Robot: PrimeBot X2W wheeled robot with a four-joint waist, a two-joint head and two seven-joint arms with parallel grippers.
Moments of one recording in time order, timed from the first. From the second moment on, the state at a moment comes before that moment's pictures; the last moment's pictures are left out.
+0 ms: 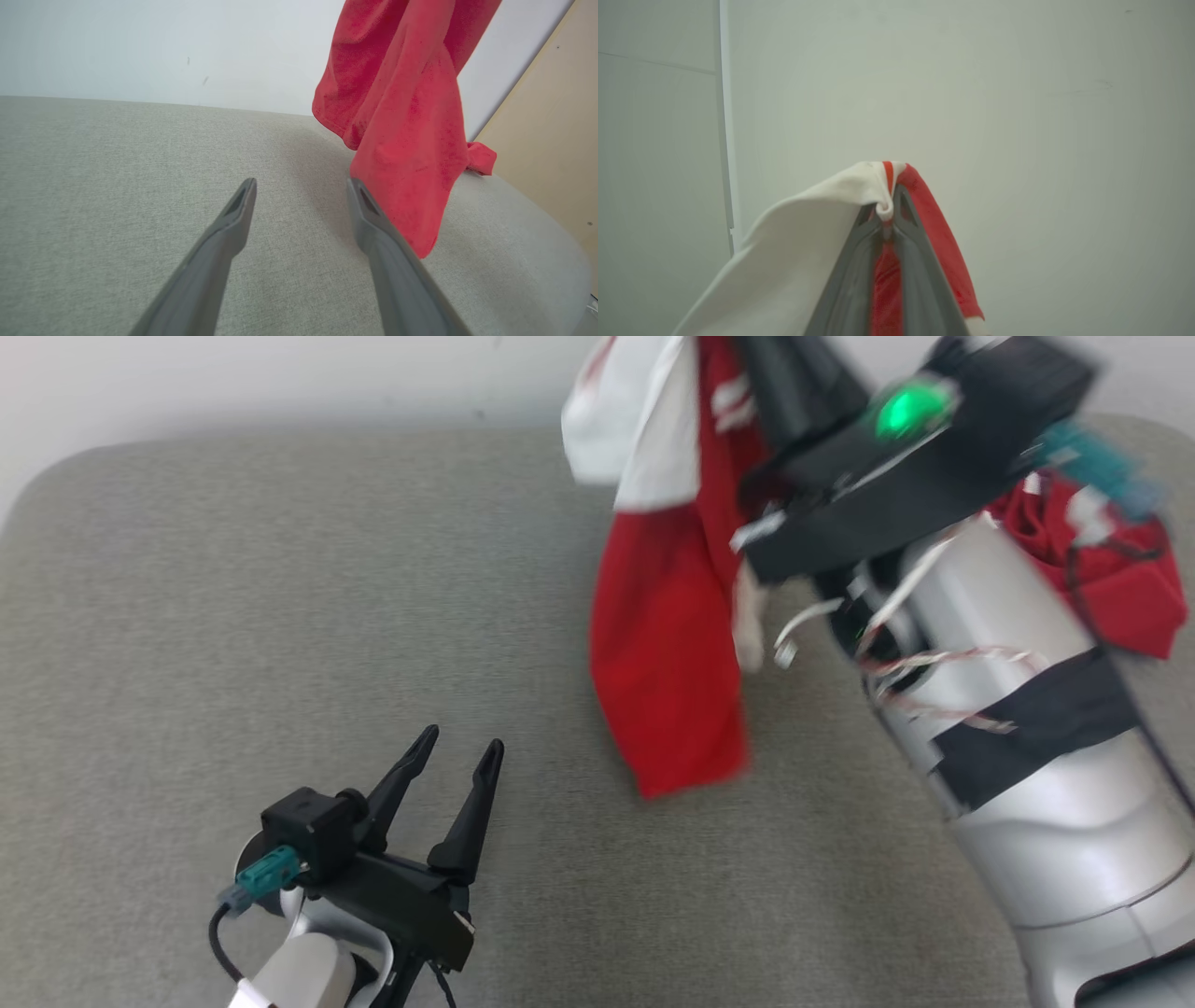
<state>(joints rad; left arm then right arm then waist) -0.34 0.22 -0.48 0.32 -0.63 -0.10 -0.21 -0.99 -0.07 0.49 0.34 0.48 0.12 -0.19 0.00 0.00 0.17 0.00</state>
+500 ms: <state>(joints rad) -0.23 0.25 -0.43 0.30 -0.66 -0.09 -0.23 -0.57 -0.34 0.26 0.18 0.56 0.07 -0.23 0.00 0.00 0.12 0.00</state>
